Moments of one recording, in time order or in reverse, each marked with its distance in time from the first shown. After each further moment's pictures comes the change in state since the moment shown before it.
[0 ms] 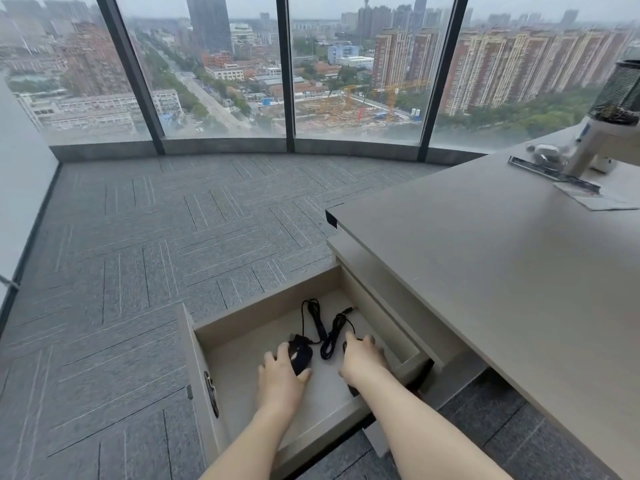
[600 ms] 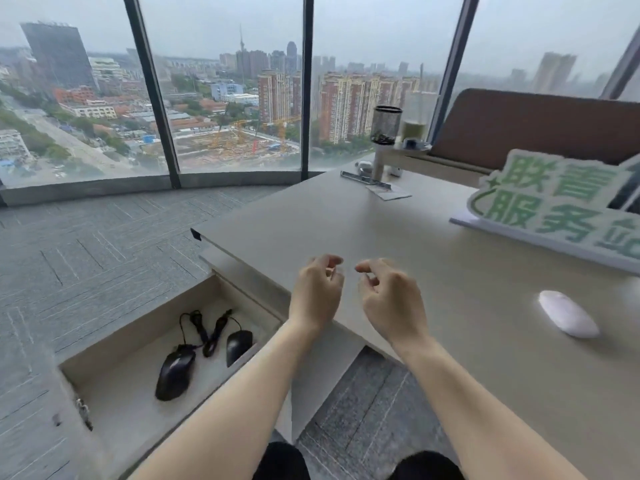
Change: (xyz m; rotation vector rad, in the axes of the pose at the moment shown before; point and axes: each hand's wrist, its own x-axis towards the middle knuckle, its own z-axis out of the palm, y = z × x) left_hand -0.186 0.267 -0.008 -0.444 -0.057 0.817; right_hand -0.230 0.205 -0.141 0.404 1.041 -0.195
